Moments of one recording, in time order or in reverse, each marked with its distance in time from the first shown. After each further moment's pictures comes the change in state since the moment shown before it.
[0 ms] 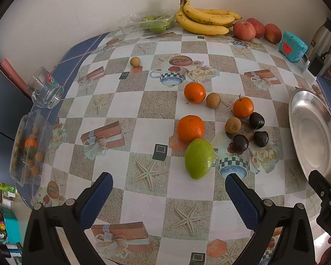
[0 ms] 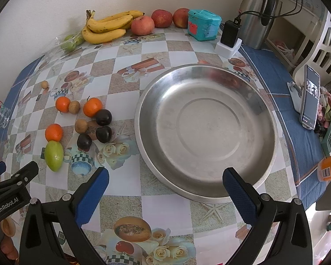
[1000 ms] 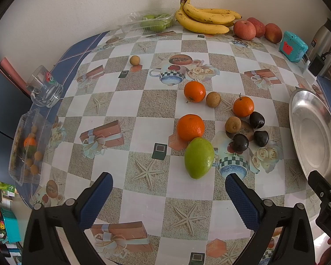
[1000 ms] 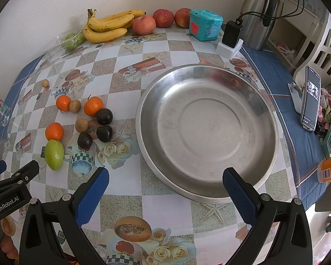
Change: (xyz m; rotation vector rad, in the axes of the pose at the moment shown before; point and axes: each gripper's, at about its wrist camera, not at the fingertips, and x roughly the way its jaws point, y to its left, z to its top) left arm 0.002 0.000 -0.001 -0.001 0.005 -0.003; right arm 0.001 0.001 0.000 -0.002 0.000 -0.001
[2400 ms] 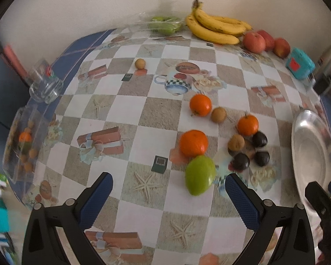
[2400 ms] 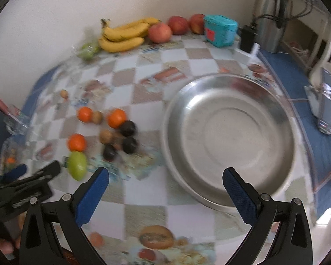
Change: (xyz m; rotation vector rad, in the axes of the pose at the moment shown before) left arm 0.012 0.010 0.016 -0.109 -0.009 -0.035; right arm -0.006 0.014 0.017 0.016 -0.061 0.180
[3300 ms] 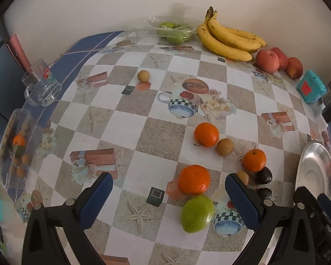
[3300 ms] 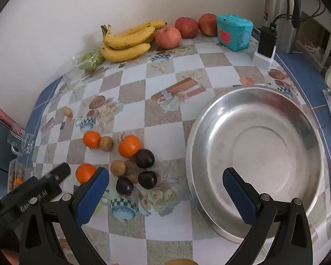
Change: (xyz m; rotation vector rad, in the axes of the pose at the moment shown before) left arm 0.019 0.003 0.037 -0.064 -0.051 -0.002; right arm 0.040 0.010 0.037 0.047 0.001 0.027
